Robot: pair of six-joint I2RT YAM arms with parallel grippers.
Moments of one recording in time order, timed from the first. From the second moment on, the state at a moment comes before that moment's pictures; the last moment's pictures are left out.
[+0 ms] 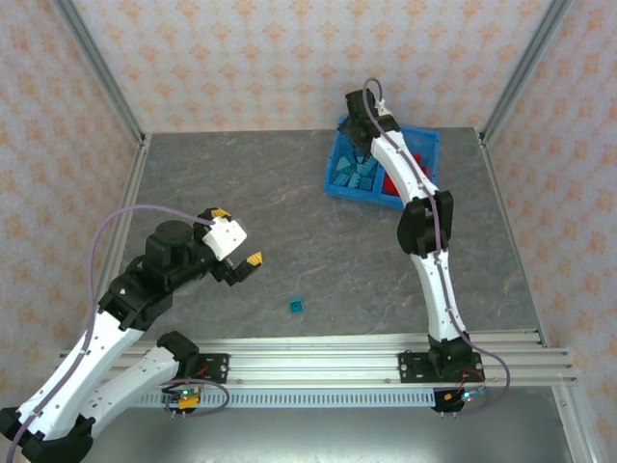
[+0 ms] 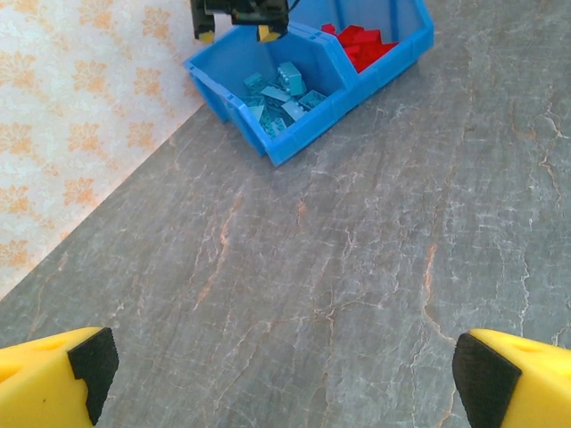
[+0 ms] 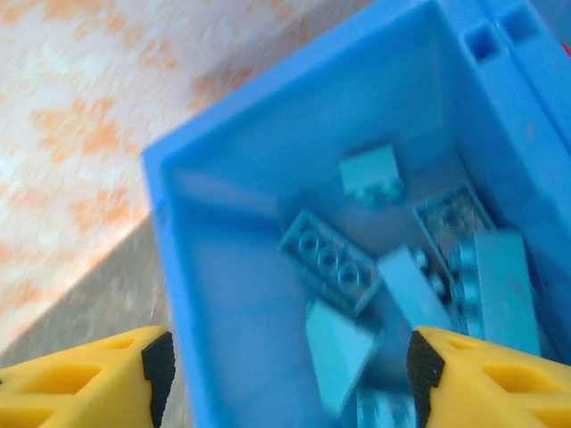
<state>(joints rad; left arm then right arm) -0.50 0.68 0.87 -0.64 0.09 0.40 0.36 2.42 2.45 -0.87 0.21 0.94</state>
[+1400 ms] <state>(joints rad) -0.55 0.69 0.87 -0.95 0.18 0.44 1.06 2.02 1.50 -0.96 -0.12 0.87</state>
